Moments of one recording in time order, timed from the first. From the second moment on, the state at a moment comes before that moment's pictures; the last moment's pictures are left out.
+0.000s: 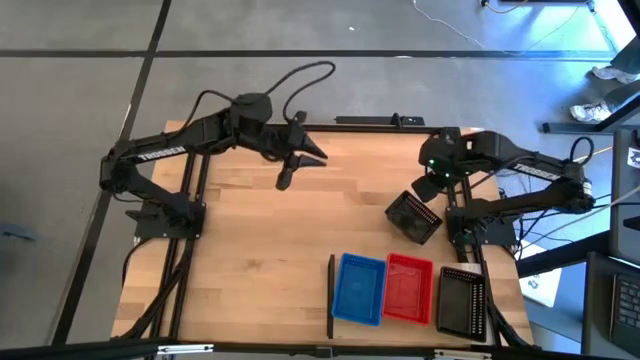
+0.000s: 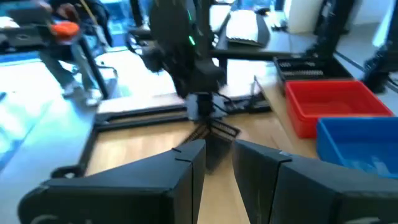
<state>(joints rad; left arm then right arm) 0.26 1.39 1.49 -0.33 0.32 0.16 -0.26 1.08 1.16 -1.47 0.10 0.70</state>
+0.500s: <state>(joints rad) 0.36 1.42 1.49 -0.32 0.32 0.06 -0.50 1.13 0.82 -1.12 -0.08 0.46</state>
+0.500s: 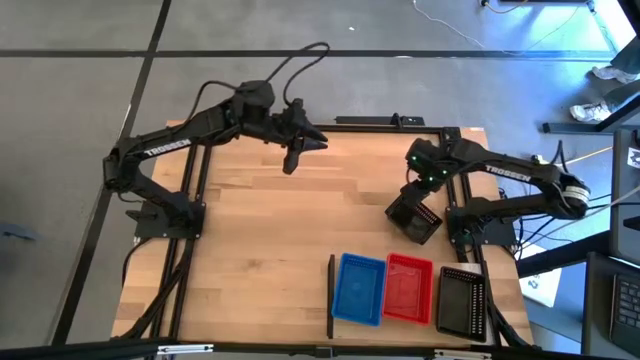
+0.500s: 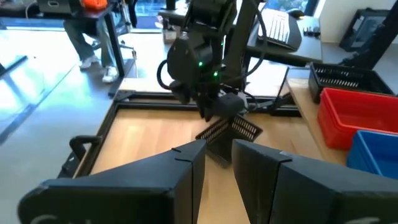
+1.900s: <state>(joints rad) 0.38 1.42 1.49 -0.32 0.33 0.07 -0.53 1.47 0.88 -1.12 -0.13 0.28</state>
